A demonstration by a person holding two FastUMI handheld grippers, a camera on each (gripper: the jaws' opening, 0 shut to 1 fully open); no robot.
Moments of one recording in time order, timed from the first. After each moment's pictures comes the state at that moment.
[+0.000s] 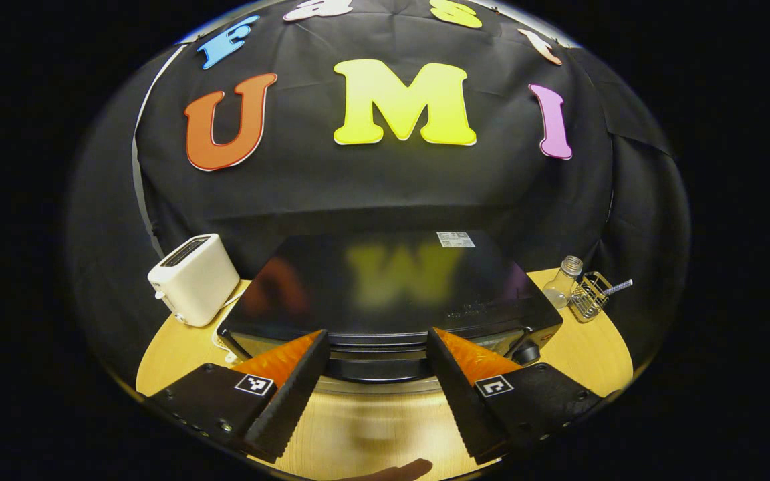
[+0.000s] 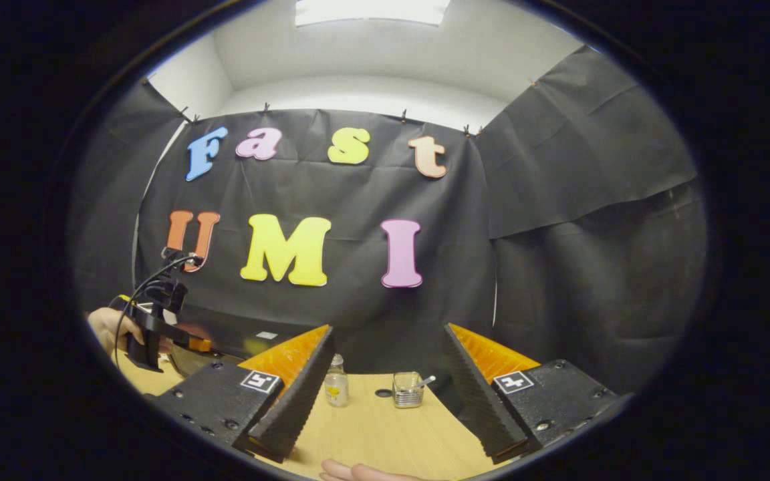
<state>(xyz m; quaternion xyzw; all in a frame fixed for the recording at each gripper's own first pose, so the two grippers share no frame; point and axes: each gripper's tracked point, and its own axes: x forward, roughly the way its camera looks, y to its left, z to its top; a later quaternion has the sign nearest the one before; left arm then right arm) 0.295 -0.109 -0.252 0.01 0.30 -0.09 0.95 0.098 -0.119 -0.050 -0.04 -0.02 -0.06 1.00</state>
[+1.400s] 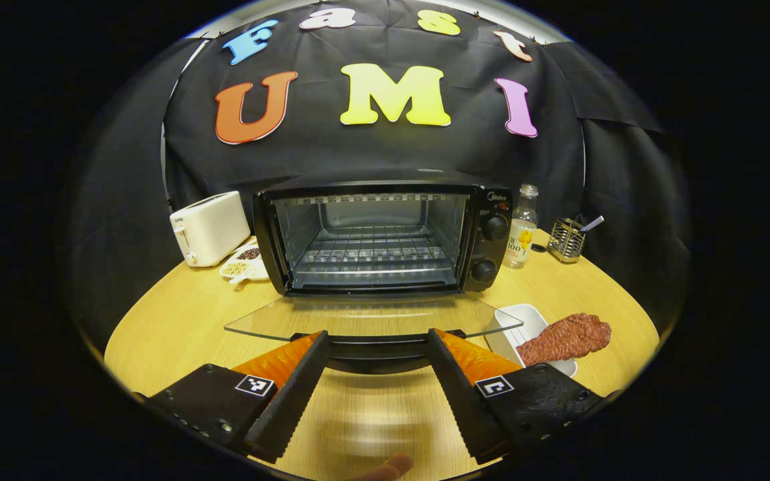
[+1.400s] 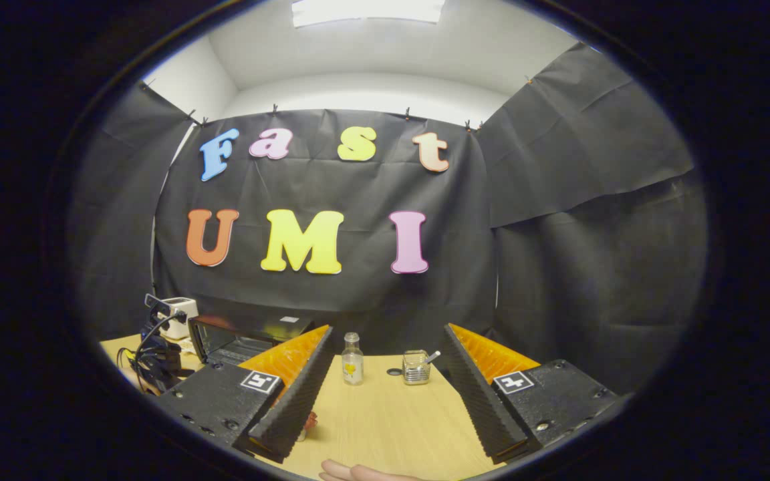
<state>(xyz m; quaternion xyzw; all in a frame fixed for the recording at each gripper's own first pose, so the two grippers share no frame) 0.123 -0.095 -0.343 0.01 0.29 -0.10 0.95 0.019 -0.100 -0.073 -0.03 0.01 -0.05 1.00</state>
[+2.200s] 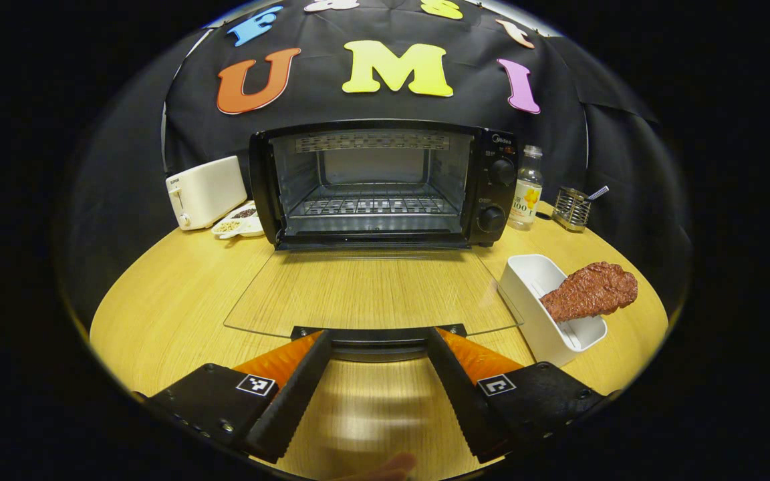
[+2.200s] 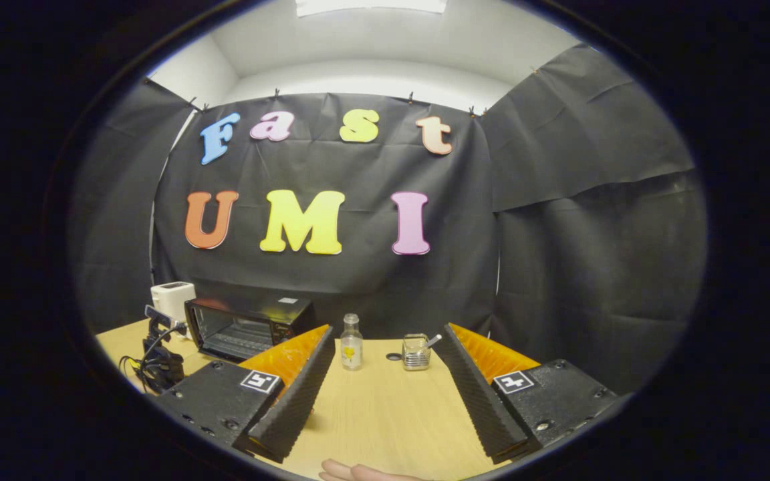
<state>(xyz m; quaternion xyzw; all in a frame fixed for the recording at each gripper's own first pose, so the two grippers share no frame) 0.101 -0.090 -0.391 0.00 0.32 -0.10 0.94 0.027 -0.101 -0.104 -0.04 0.05 -0.05 1.00</state>
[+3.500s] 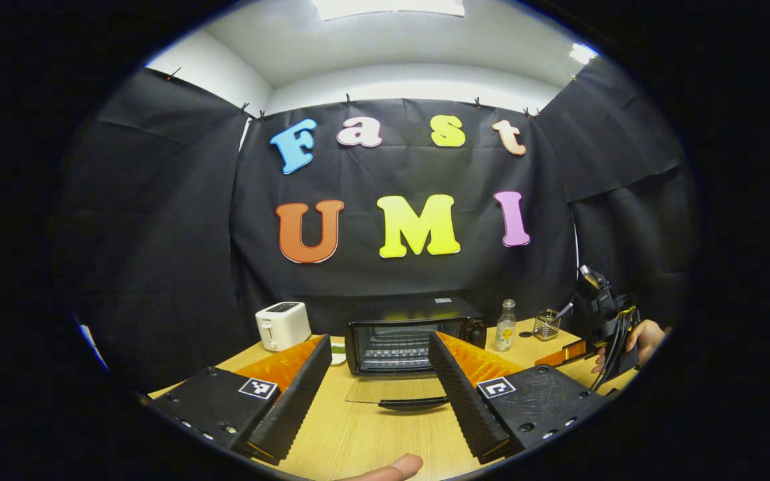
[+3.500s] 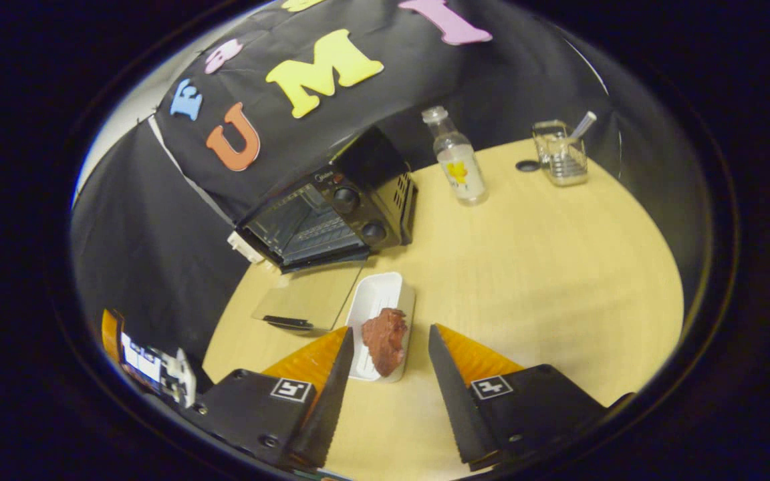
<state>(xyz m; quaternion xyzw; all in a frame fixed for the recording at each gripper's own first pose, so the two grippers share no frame) -0.005 -0.010 -0.106 0.01 0.04 -0.04 1.00 0.104 0.007 -0.332 0.22 0.45 0.19 0.84</state>
